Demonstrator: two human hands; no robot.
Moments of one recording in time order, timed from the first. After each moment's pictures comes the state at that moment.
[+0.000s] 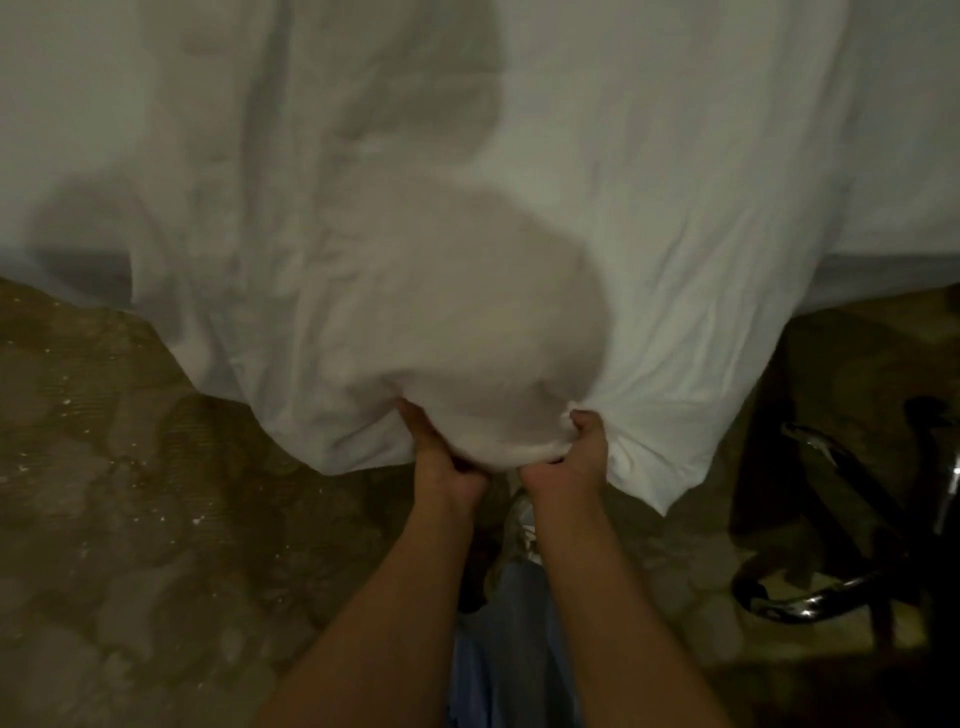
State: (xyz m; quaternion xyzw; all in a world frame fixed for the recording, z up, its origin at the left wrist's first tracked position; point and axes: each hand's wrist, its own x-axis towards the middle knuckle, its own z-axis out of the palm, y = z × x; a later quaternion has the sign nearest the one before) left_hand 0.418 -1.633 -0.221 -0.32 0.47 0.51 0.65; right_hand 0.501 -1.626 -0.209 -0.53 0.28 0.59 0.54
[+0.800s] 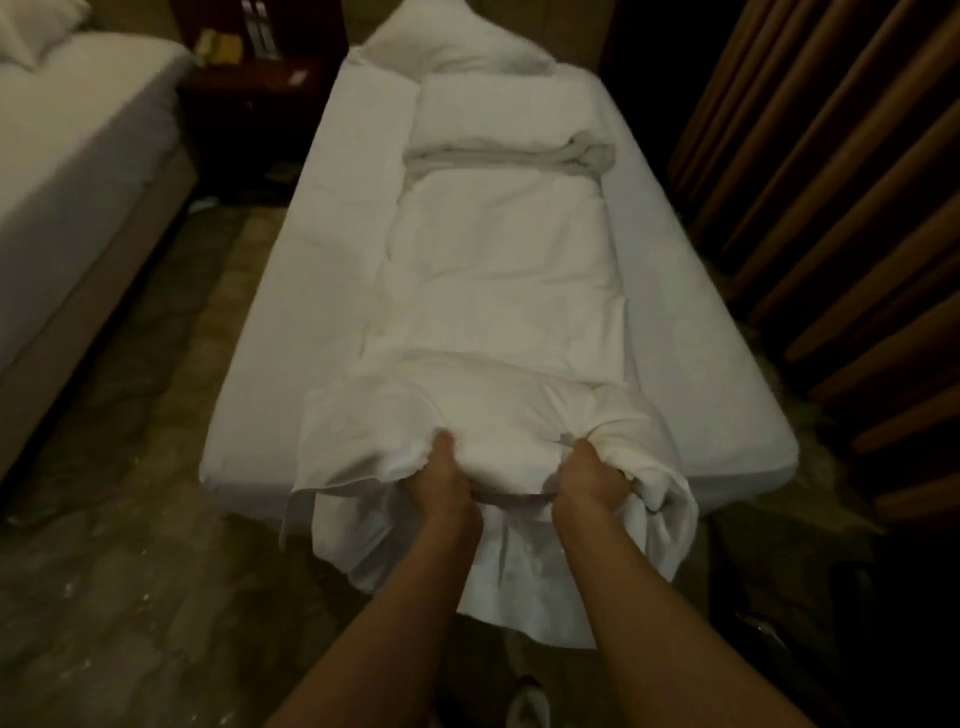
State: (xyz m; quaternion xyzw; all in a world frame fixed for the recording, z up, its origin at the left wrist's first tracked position) left_hand 0.391 -1.565 0.092 -0.06 0.60 0.64 0.48; right_hand 0.486 -1.556 0.106 -0.76 -0.02 0.41 0.50
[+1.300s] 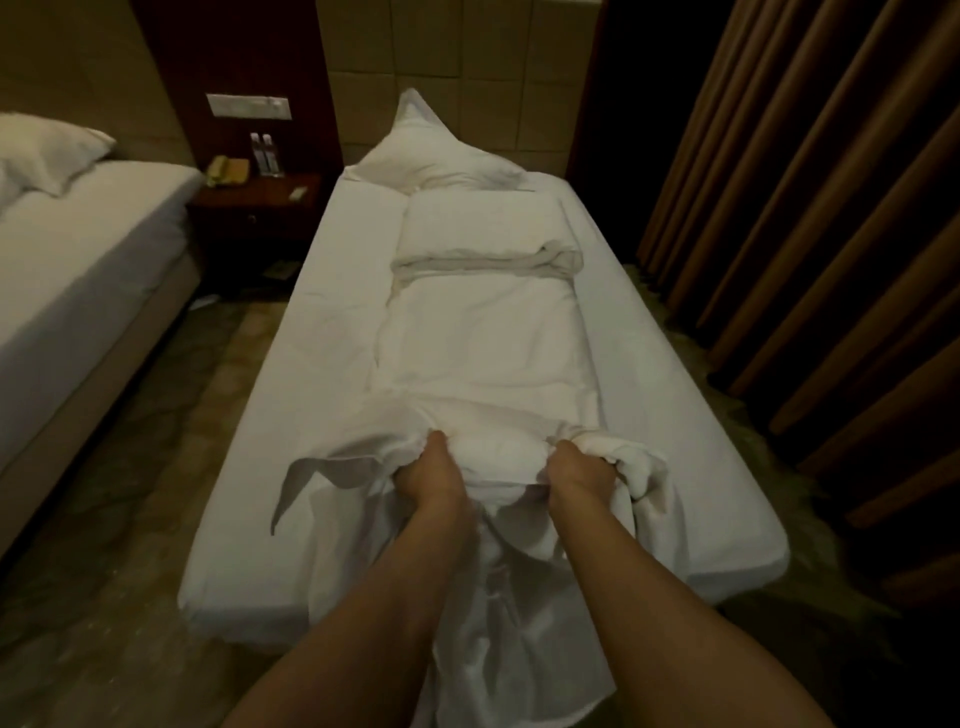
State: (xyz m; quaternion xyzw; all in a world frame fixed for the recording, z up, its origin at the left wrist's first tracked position) left_hand 0.398 -1.458 0.194 -0.03 0.65 0.61 0.46; right_hand 0.510 -1.452 0.194 -0.78 -0.20 0.41 0.43
